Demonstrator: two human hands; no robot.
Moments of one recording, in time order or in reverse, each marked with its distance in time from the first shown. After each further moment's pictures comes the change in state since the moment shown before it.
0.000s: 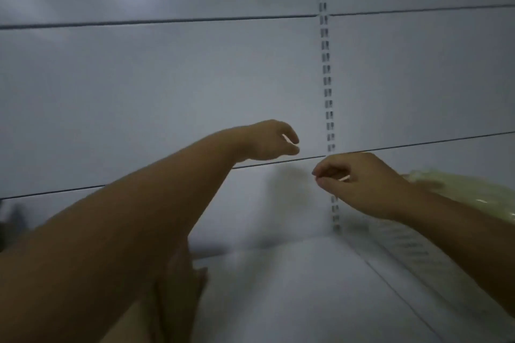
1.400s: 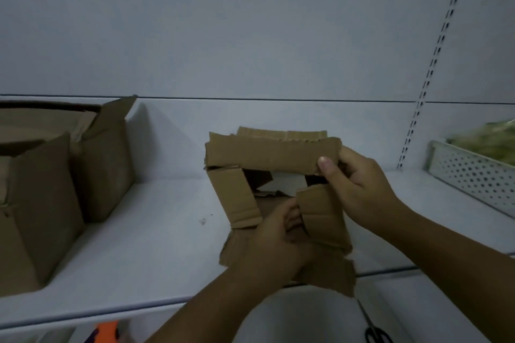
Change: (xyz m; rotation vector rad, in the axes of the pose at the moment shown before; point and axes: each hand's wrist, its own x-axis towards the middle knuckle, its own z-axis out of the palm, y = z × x) left_hand -0.317 -0.189 0.062 -1.132 0.104 -0.234; right_hand -0.062 -0.209 0.217 0.246 0.069 -0.100
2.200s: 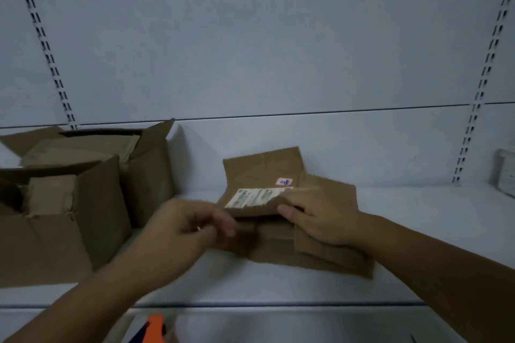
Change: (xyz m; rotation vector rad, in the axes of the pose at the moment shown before) left_hand -0.060 0.068 -0.091 0.695 0.252 0.145; right_hand 0.025 0.031 0.052 -0.229 -0.628 -0.228
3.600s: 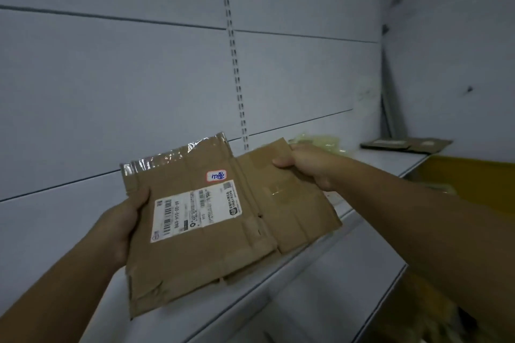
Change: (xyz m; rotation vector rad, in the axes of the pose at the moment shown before) left_hand 0.145 0.072 0.129 -0.783 -0.222 -0.461; right_hand -0.178 0.043 -0.185 0.818 0.688 0.940
